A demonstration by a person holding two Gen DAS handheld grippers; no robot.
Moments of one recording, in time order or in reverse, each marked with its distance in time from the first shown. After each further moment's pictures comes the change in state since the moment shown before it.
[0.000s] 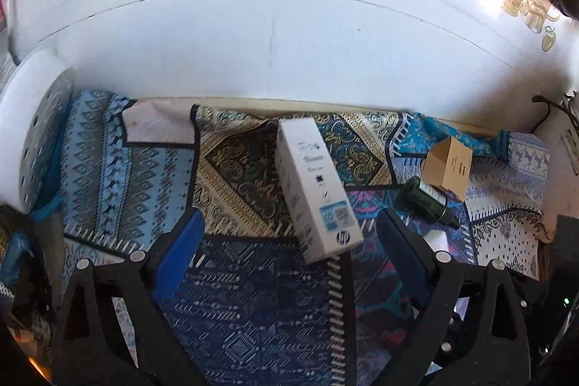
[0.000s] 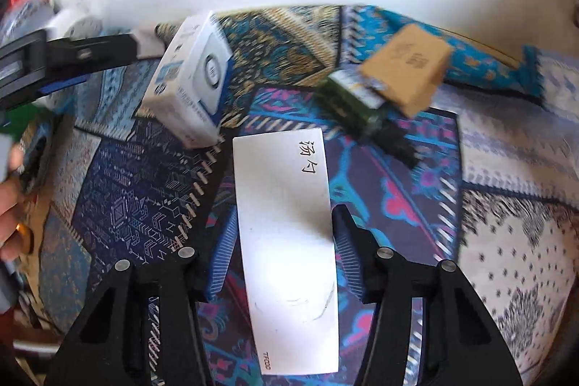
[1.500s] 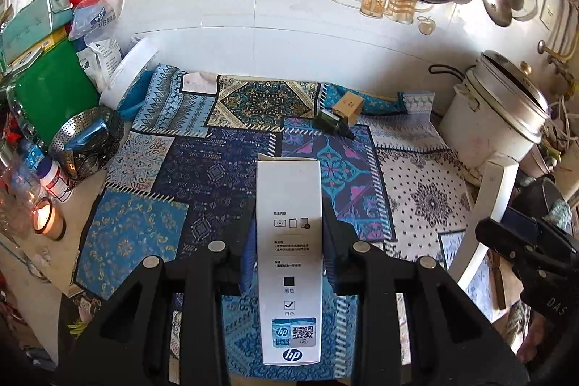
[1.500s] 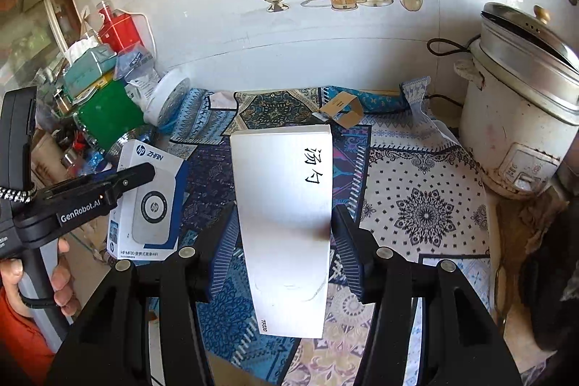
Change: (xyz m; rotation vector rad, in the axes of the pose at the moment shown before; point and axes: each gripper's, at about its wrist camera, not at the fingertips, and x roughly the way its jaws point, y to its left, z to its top) left arm -0.251 -0.089 -0.210 -0.043 -0.161 0.044; right arm -0.234 0.001 -0.169 -0.044 -0.329 0.087
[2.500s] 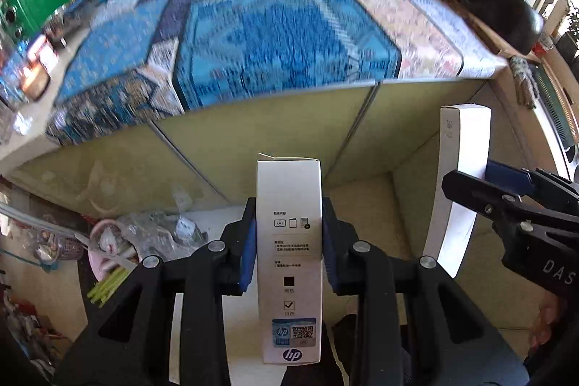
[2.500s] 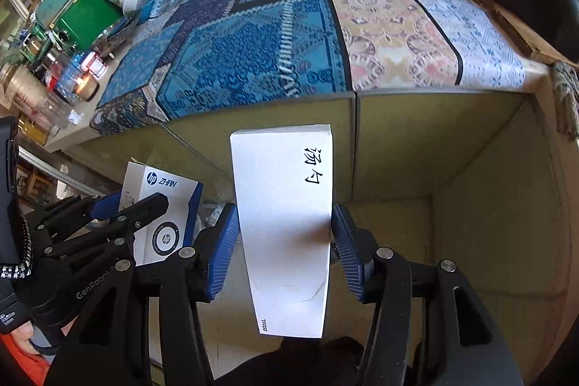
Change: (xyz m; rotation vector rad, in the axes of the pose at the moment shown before) left arm -0.048 0.032 -0.312 0.237 0.330 -0.098; right arm -0.022 0.096 -0.280 0.270 0.274 -0.159
